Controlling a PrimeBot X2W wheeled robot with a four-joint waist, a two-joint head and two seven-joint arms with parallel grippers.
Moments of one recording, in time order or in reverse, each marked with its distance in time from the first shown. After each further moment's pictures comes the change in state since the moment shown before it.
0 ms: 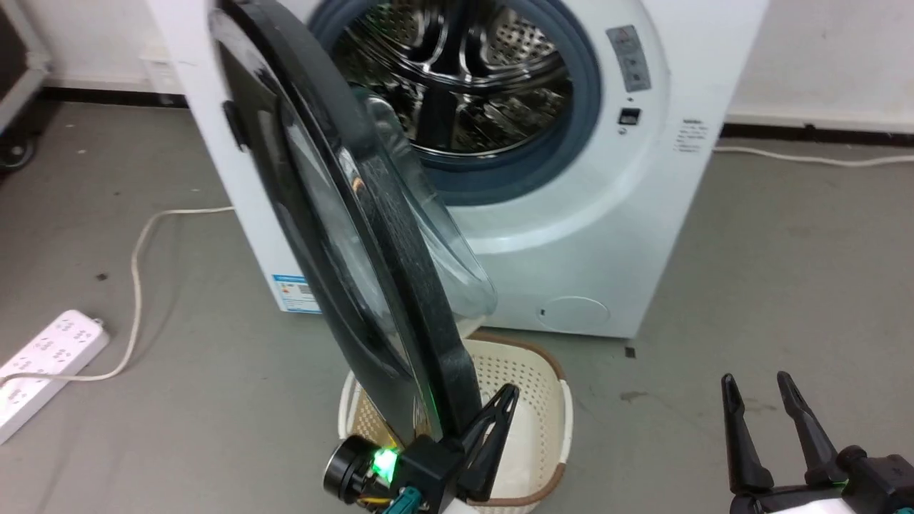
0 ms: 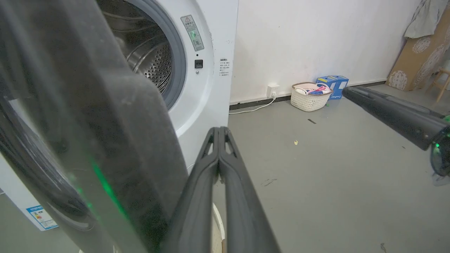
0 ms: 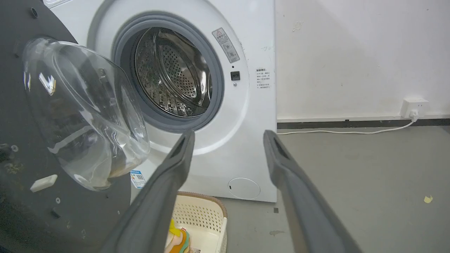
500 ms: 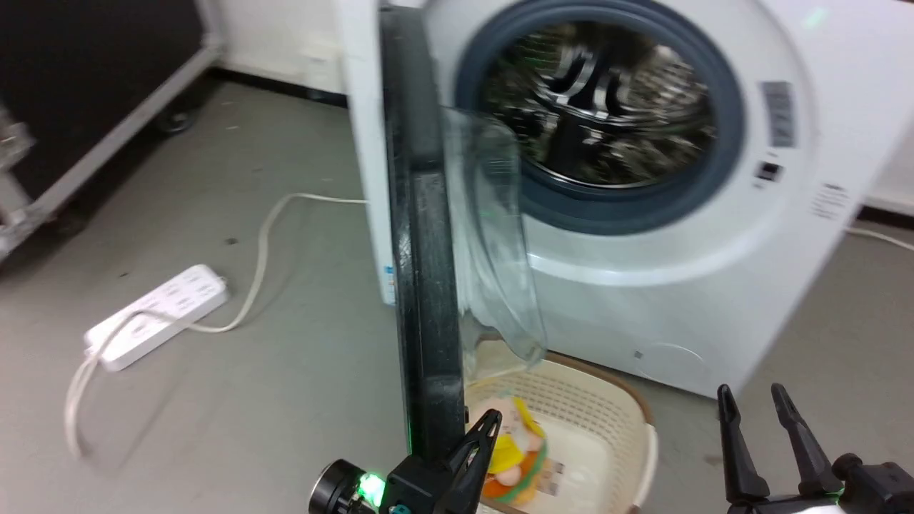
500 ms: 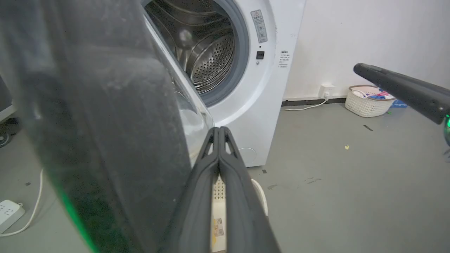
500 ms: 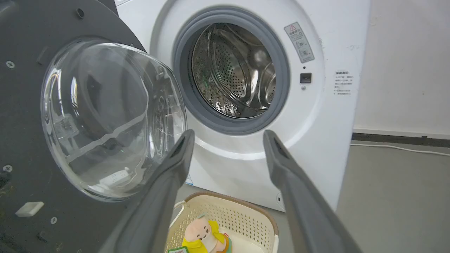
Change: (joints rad) left arm 0.053 0.037 -0.009 -0.007 -0.008 0.018 0.020; right arm 0.011 0.001 0.007 0.022 0.031 0.000 0.000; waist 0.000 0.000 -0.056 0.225
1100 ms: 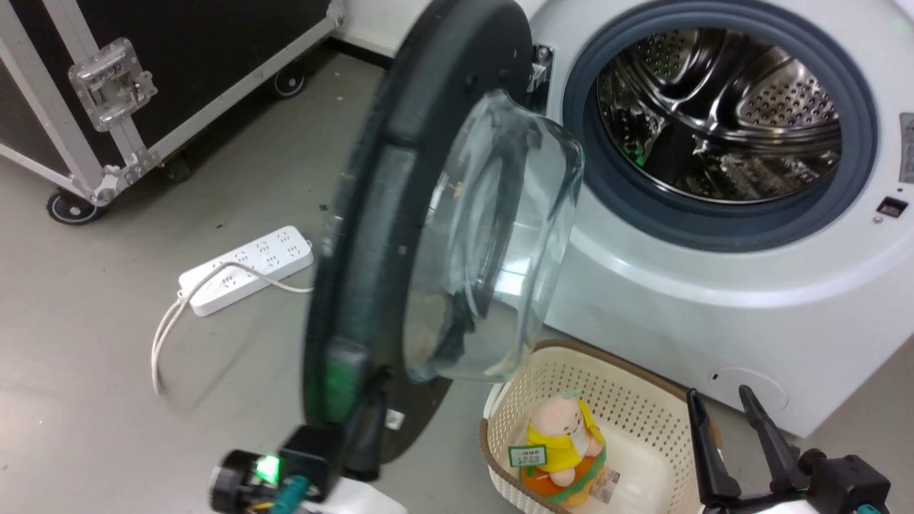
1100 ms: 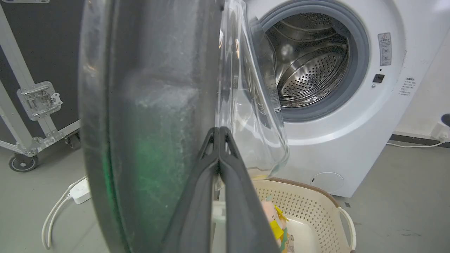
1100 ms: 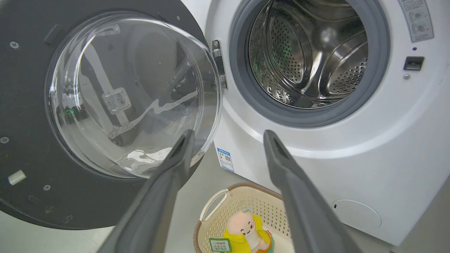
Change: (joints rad) left arm 0.016 0.078 0.149 -0.073 -0.046 0.093 -0.008; right arm -0.028 0.001 0.054 0.059 -0.001 0.000 0.000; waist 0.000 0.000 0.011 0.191
